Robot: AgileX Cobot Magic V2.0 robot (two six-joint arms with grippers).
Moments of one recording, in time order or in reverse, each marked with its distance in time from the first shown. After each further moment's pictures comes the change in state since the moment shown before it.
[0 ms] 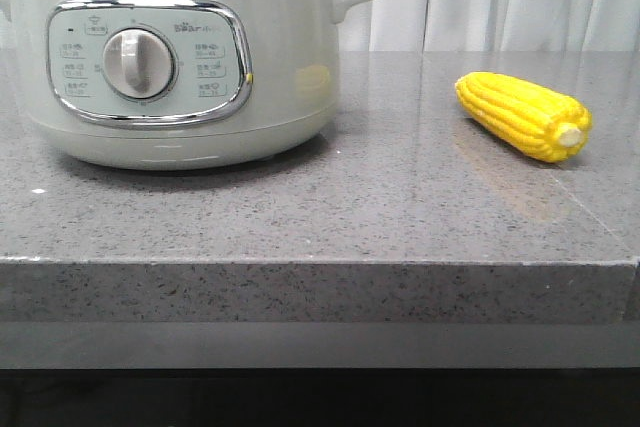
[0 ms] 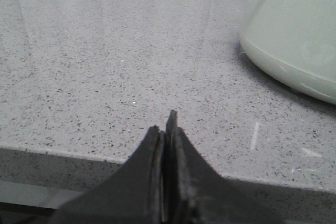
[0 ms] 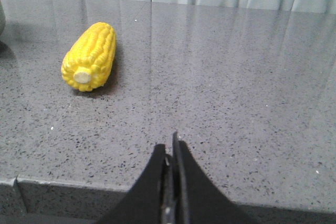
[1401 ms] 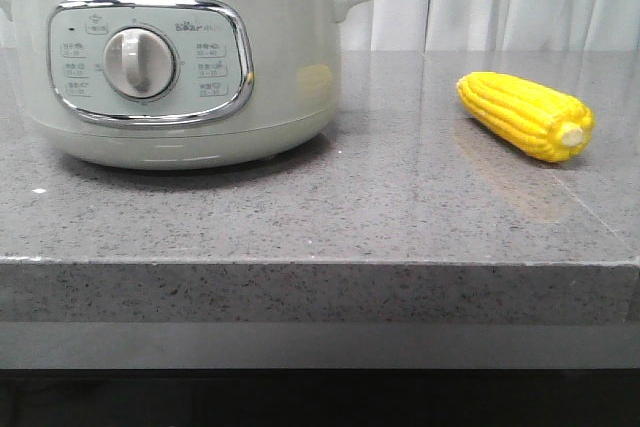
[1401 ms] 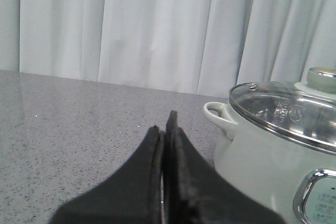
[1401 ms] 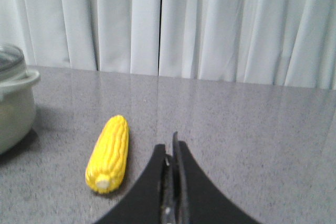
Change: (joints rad) left arm 0.000 0.182 -0.359 -0.004 -0.034 0.000; right arm 0.000 0.112 -0.361 0.011 0.107 0.000
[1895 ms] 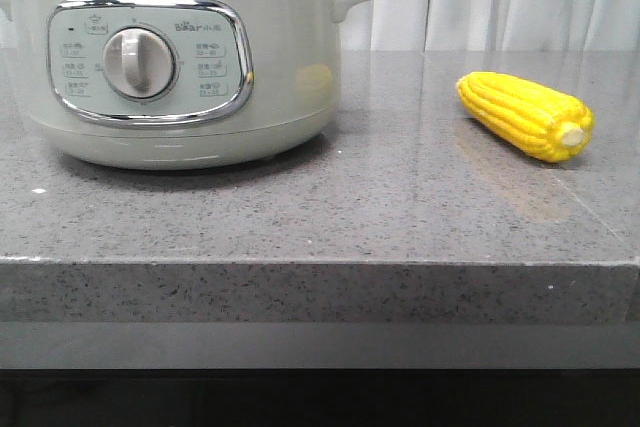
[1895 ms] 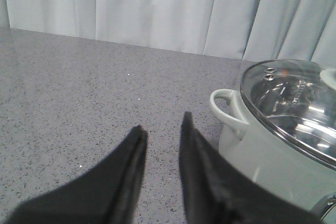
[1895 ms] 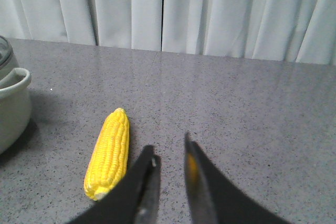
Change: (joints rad) left arm 0.000 0.347 -0.209 0.000 0.056 0.000; right arm 0.000 0.329 -0.217 0.000 0.049 0.000
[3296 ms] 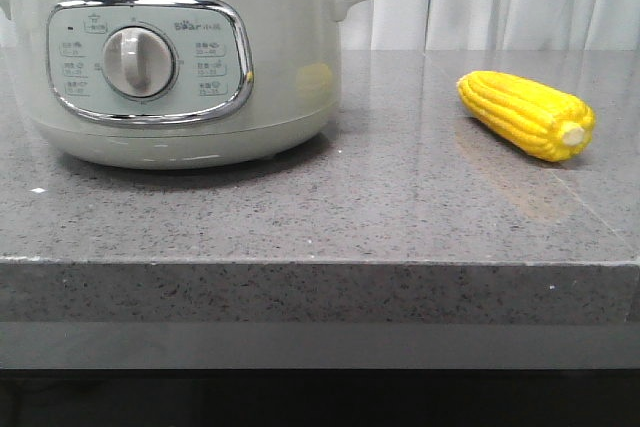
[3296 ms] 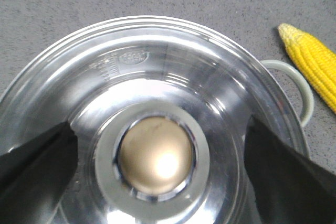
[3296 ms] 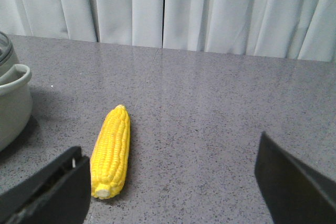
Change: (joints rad) left arm -0.436 1.235 -1.438 -0.044 0.901 0.088; right arm 0.000 0.000 0.000 0.000 0.010 0.000
